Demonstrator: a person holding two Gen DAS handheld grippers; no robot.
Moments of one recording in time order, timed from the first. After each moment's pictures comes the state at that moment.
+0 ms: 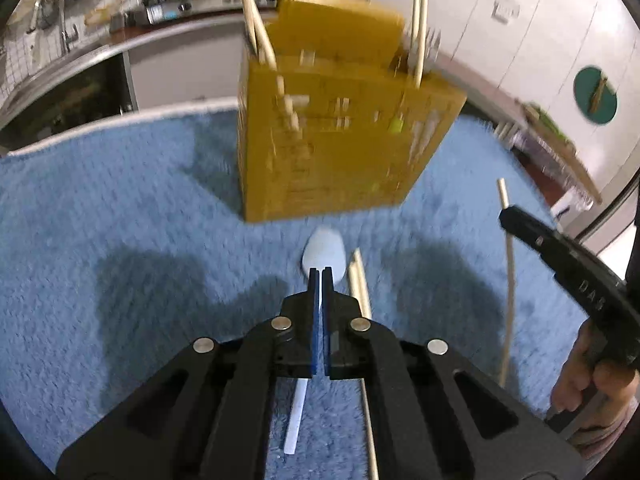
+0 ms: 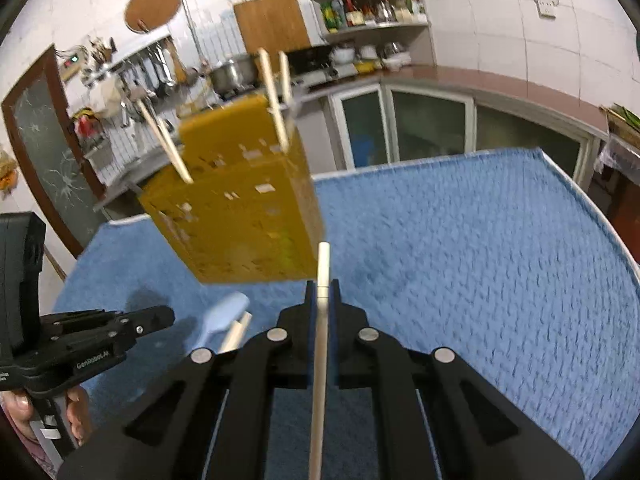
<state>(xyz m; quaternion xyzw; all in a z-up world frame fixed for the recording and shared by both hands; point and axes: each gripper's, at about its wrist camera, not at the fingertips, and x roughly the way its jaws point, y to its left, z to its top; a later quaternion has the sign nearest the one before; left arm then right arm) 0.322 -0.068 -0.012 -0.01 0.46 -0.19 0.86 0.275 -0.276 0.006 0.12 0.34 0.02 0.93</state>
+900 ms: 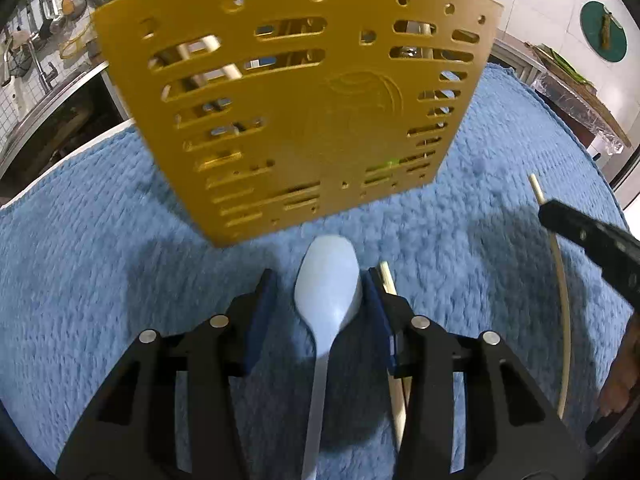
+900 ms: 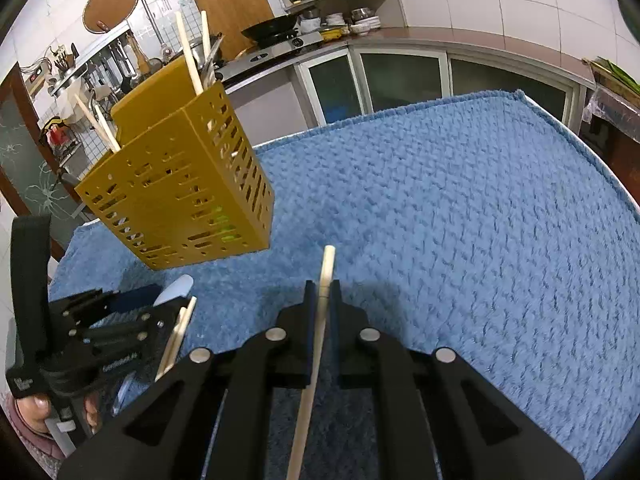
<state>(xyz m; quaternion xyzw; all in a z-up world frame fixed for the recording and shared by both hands) 0.366 -0.113 -0.052 0.09 0.48 -0.17 0.86 0.296 -0.308 -0.038 0.16 0.39 -0.01 0.91</state>
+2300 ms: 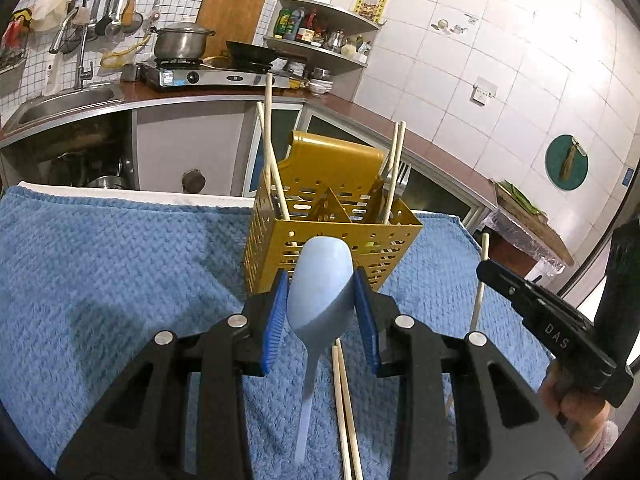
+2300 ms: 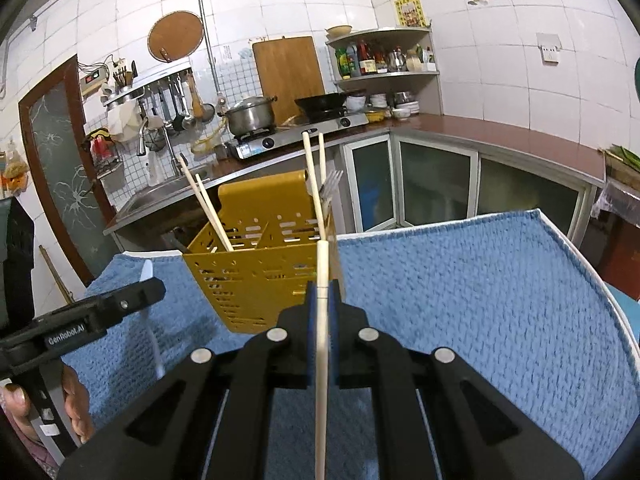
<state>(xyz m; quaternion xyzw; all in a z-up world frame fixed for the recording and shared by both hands) 0.307 -0.031 0.054 -0.09 0.32 -0.21 0.92 0.260 -0.263 0.063 0.09 0.25 0.03 0.96</state>
